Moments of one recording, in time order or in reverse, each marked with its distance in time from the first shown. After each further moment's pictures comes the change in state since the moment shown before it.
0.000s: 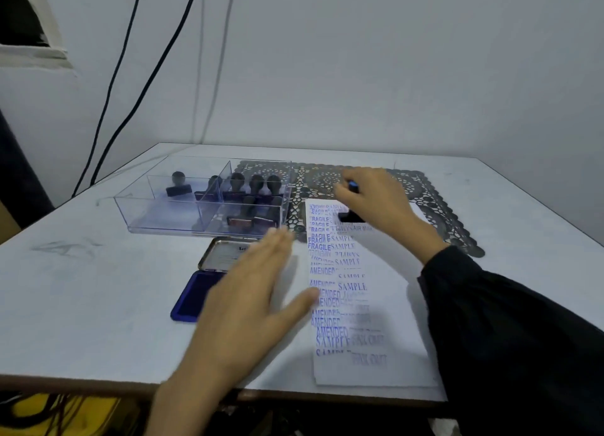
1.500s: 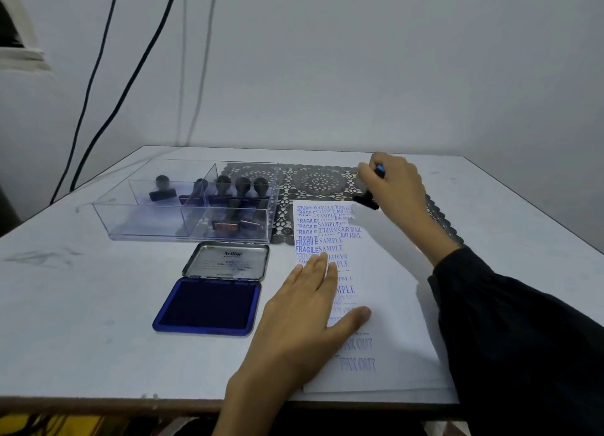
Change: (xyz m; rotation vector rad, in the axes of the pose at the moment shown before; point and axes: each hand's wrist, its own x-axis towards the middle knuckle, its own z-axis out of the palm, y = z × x) left_hand 0.021 0.031 0.055 0.128 -0.309 0.052; right_hand 0.002 0.035 -0.013 0.153 0.289 0.250
